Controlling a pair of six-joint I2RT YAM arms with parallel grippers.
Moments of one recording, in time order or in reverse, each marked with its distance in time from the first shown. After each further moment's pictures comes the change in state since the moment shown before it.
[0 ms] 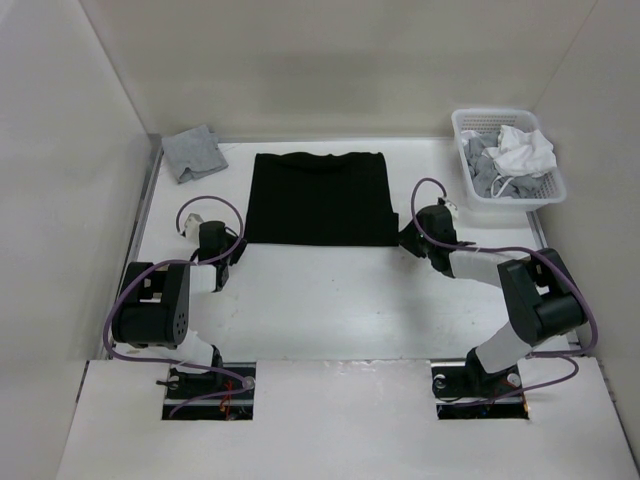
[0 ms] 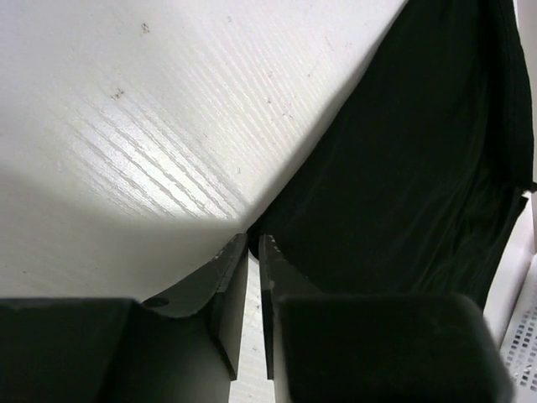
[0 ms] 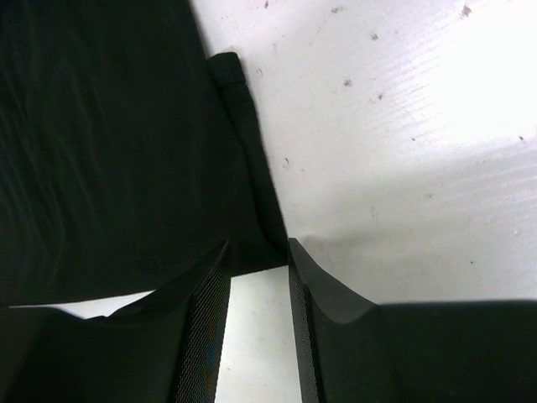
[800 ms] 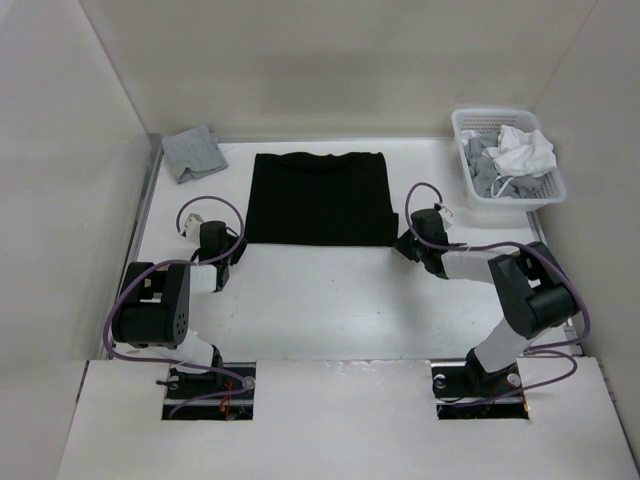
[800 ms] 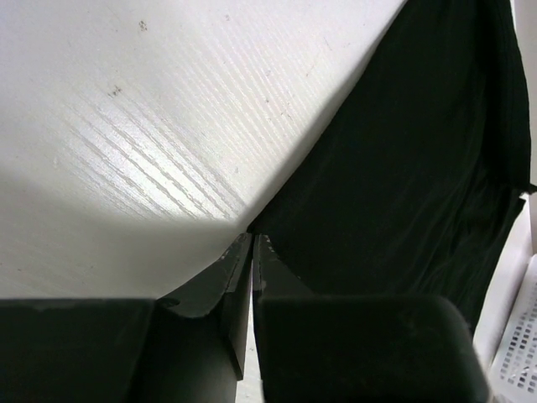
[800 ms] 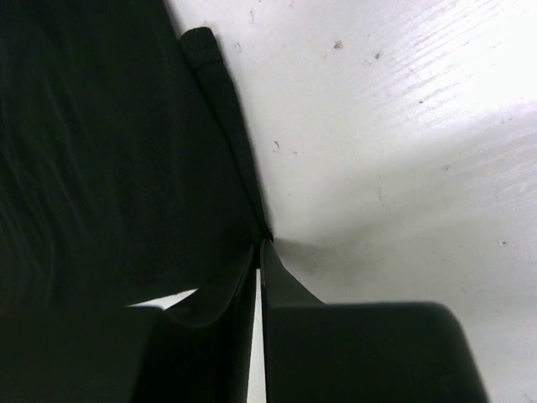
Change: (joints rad) left arm -0.005 0.000 0.000 0.001 -0.009 -0.011; right arm 0.047 0.055 0.004 0.005 0.064 0.105
